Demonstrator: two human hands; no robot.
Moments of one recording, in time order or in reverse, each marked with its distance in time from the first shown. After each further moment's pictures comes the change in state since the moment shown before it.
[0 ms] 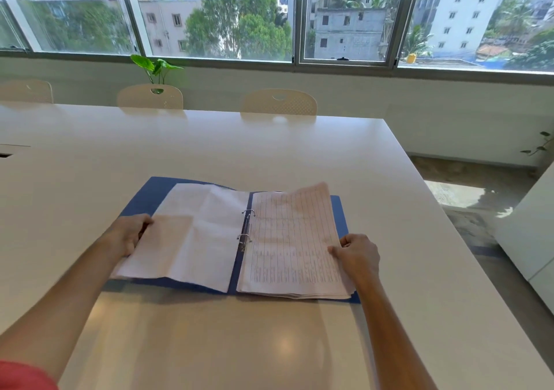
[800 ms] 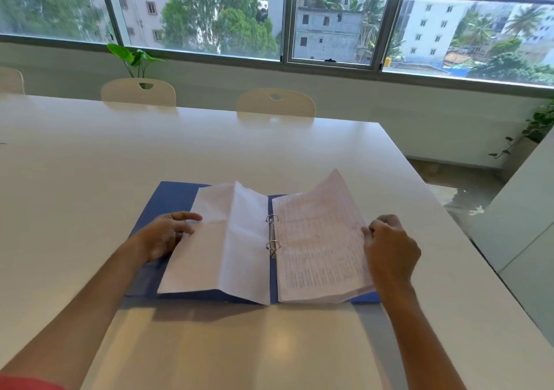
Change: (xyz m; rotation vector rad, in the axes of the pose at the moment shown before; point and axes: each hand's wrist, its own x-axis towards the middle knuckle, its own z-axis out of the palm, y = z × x) left_hand 0.011 0.017 0.000 0.010 -0.581 0.073; right_hand -0.029 -0.055 -0.007 -0.490 0.578 -0.243
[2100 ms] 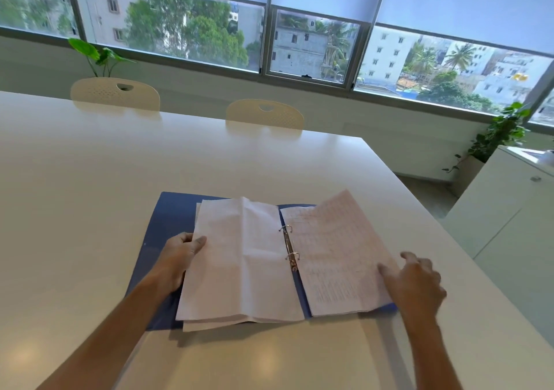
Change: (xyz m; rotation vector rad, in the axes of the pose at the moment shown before) left_hand 0.013 -0.031 -0.006 -0.053 0.155 0.114; right_hand -0.043 -0.009 0.001 -0.016 -0.164 0.431
